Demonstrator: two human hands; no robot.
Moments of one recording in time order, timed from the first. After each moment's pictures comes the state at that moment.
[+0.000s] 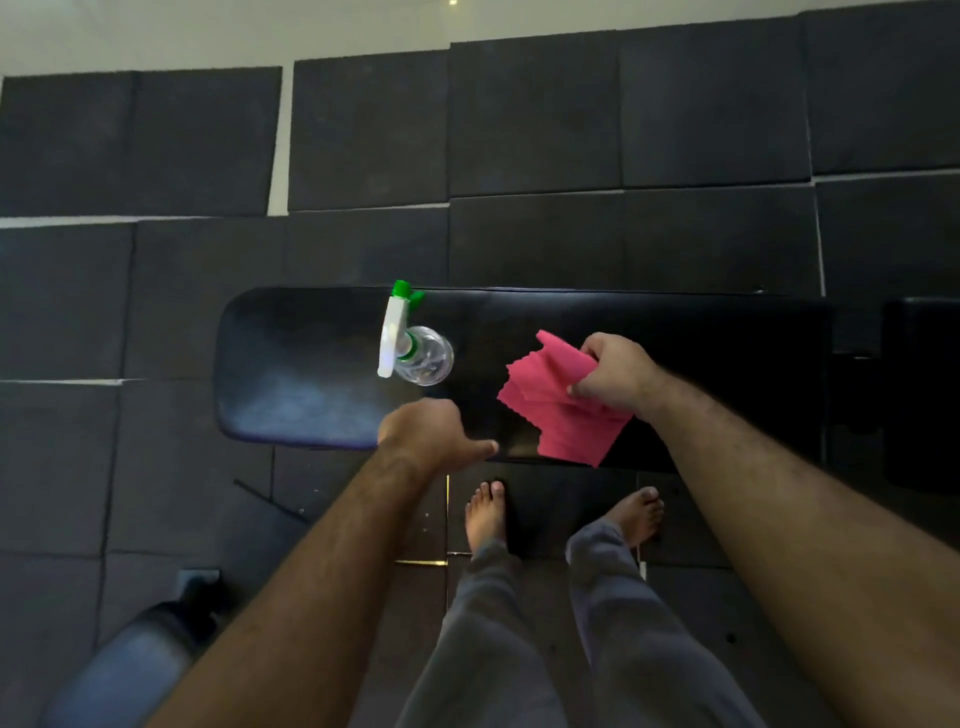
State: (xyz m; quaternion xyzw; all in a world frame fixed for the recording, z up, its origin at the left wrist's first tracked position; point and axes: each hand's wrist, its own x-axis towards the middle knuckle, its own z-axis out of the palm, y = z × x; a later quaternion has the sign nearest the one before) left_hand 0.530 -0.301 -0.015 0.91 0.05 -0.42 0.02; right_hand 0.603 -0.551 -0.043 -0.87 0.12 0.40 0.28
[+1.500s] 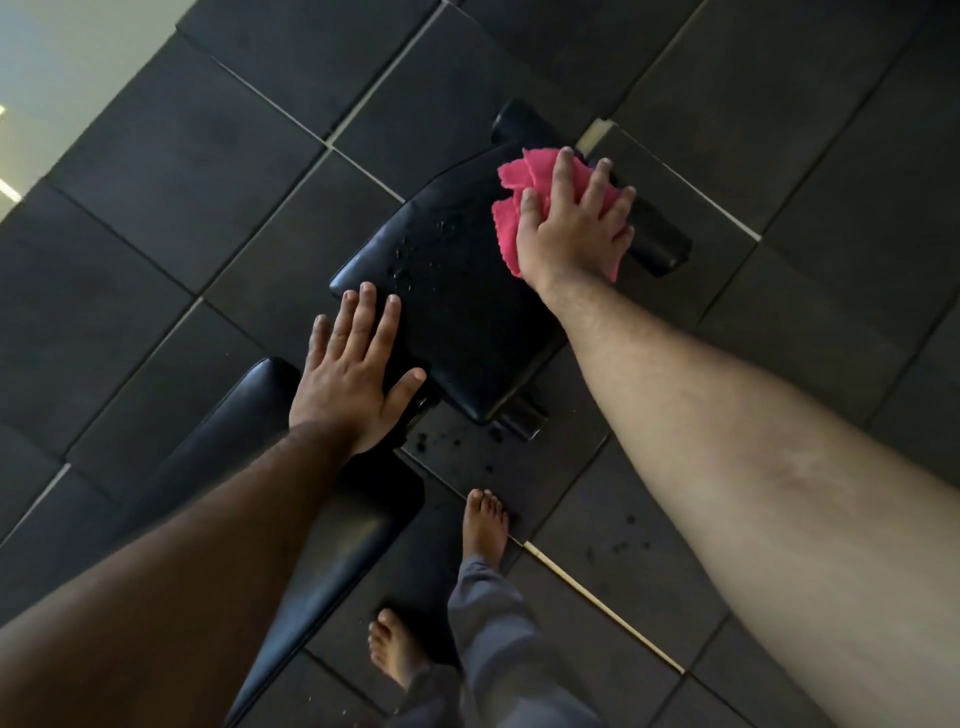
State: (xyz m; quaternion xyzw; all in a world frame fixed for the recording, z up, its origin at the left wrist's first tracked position) left_hand 0.630 -0.802 -0.140 0.85 -0.49 -0.16 0.05; right_hand 0.533 -1.096 -0.120 -0.79 0.58 0.05 0.20
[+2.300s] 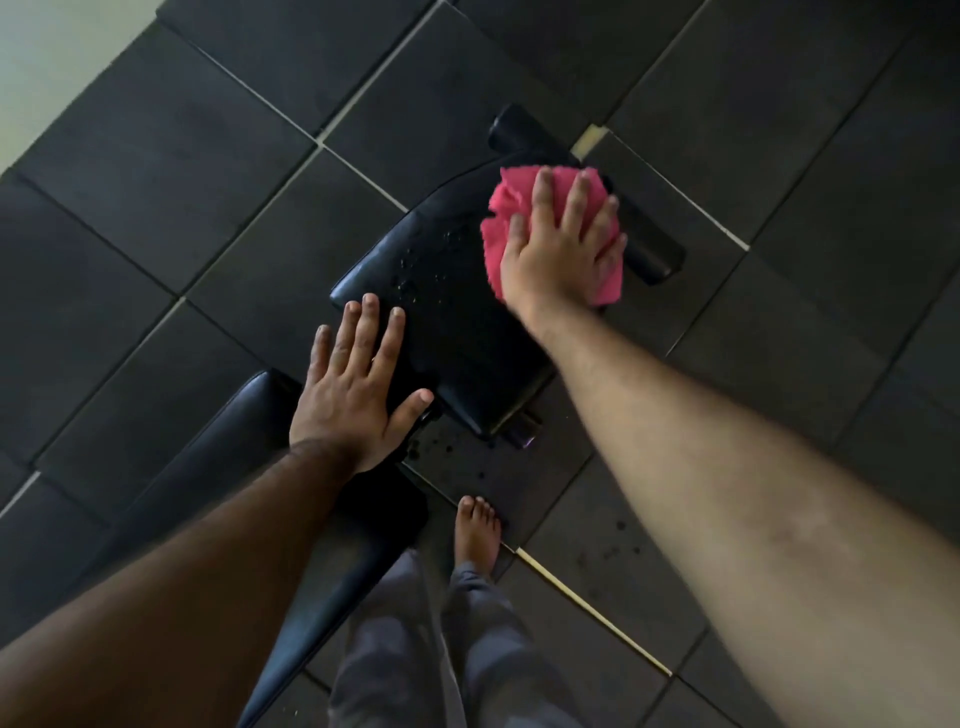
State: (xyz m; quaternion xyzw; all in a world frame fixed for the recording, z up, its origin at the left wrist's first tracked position) left_hand 0.633 -0.798 -0.154 0.84 -0.51 -0.15 0.06; right_hand 0.551 -1.067 -0.115 -0.80 0.57 0.06 0.16
